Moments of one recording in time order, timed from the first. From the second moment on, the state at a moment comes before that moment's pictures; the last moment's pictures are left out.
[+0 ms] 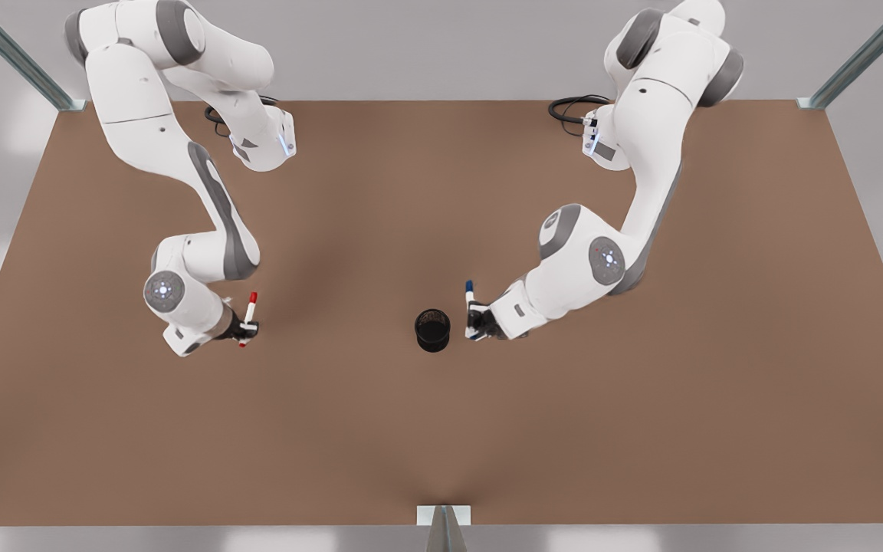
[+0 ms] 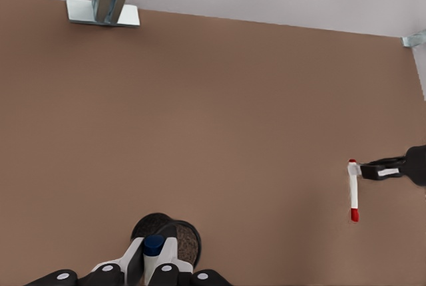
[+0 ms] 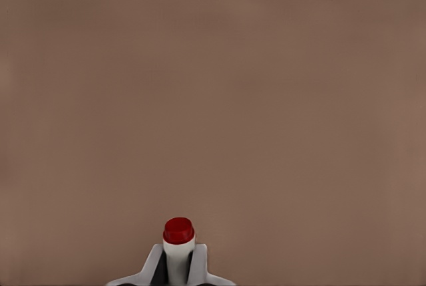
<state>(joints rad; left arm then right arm) -0.36 0.56 -0.23 -1.37 -0.39 2.28 -0.13 -0.04 0.39 0.16 -1.94 -0.05 2.33 0.14</state>
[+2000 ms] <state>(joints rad) -0.04 0.29 -0.09 -1.35 0.06 1.59 0.13 0.42 0.53 0.29 -1.87 -0.07 3.40 0.24</state>
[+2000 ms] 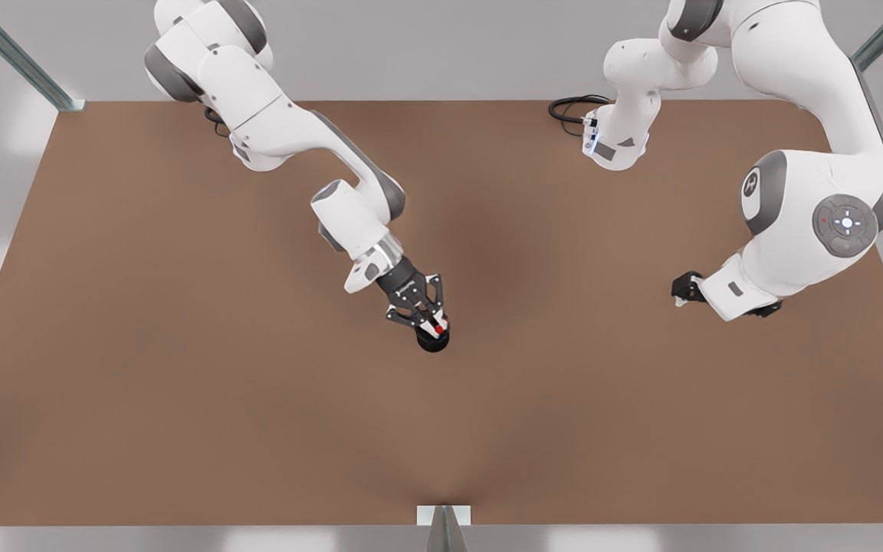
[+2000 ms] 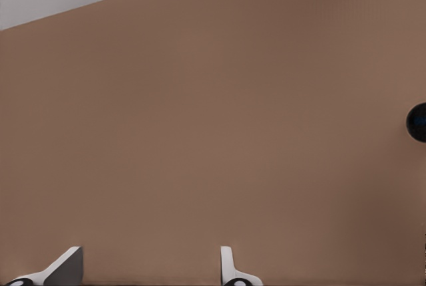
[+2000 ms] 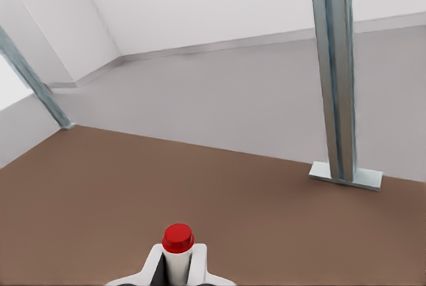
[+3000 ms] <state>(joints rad) -0.04 0.31 -0.09 -1.35 0.05 1.58 -0.06 0.06 0.21 0.24 -1.61 -0.07 2.78 0.08</state>
